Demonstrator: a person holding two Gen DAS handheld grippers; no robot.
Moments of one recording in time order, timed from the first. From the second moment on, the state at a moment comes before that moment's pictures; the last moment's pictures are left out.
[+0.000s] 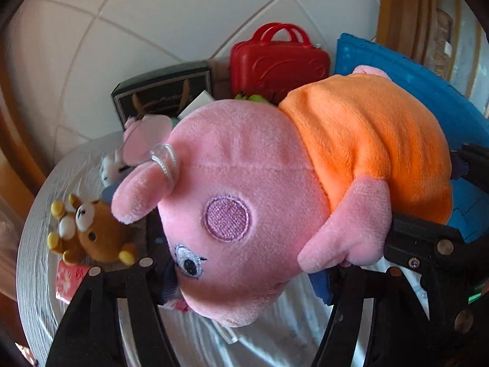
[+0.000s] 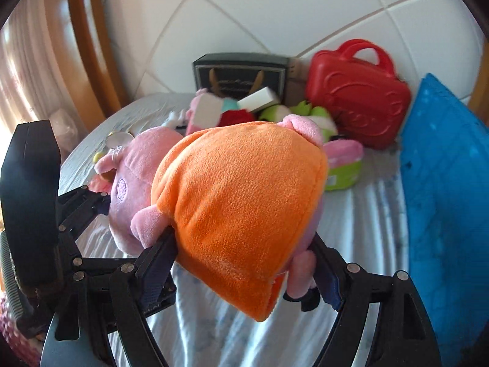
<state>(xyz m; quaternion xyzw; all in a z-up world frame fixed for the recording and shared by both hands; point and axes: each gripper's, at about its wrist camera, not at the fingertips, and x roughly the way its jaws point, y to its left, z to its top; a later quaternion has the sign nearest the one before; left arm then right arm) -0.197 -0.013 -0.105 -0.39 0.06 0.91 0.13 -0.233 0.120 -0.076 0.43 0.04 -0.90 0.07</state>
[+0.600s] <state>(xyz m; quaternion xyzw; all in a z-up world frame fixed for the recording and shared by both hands) -0.183 0.308 0.052 -0.26 0.16 0.88 0.35 -0.099 0.415 0.097 0.28 -0.03 -0.94 -0.19</state>
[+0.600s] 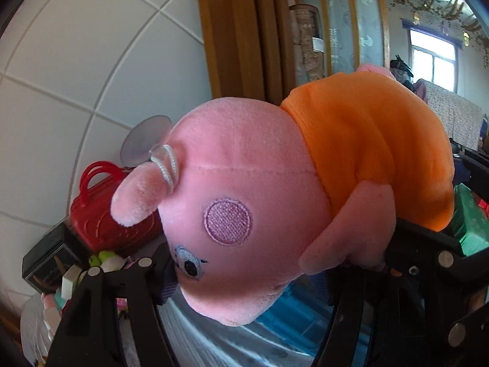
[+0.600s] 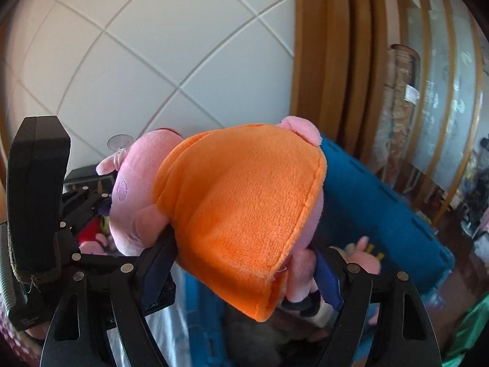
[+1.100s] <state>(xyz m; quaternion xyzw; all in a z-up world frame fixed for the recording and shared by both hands) -0.197 0.433 0.032 -0.36 0.21 0.83 0.37 -0.071 0.568 0.082 0.31 -0.08 -0.91 -0.28</state>
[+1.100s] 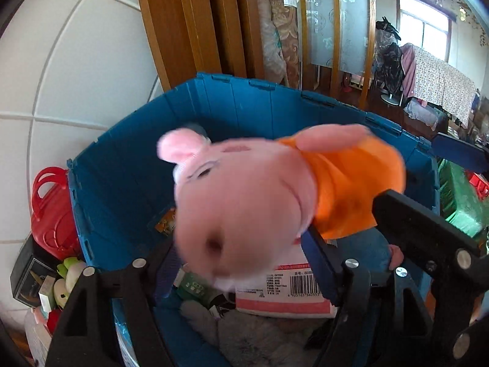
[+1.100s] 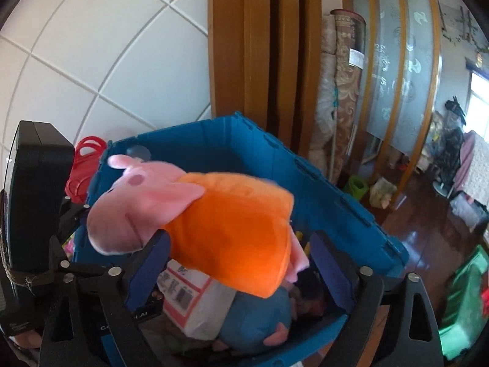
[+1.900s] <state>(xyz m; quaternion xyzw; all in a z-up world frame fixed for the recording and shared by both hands) -0.194 0.403 0.029 -0.37 0.19 0.85 0.32 -0.080 0.533 0.067 0.33 -0.08 -0.89 -0.30</state>
